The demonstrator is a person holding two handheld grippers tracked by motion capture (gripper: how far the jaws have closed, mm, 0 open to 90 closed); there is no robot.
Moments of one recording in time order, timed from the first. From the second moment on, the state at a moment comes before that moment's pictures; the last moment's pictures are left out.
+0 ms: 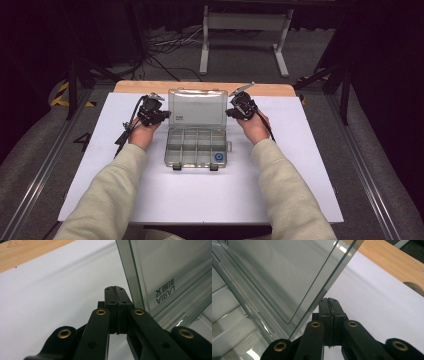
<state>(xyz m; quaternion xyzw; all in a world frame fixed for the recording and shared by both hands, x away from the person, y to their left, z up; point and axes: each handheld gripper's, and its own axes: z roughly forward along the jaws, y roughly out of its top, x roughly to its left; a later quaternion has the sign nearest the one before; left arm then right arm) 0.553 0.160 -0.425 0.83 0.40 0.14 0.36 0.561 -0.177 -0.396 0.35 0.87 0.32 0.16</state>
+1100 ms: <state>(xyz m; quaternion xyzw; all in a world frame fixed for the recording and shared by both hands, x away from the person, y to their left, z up) 0.531 0.175 -0.396 0.83 0.35 0.15 0.41 0.534 -0.184 -0.364 0.31 0.86 0.36 0.17</state>
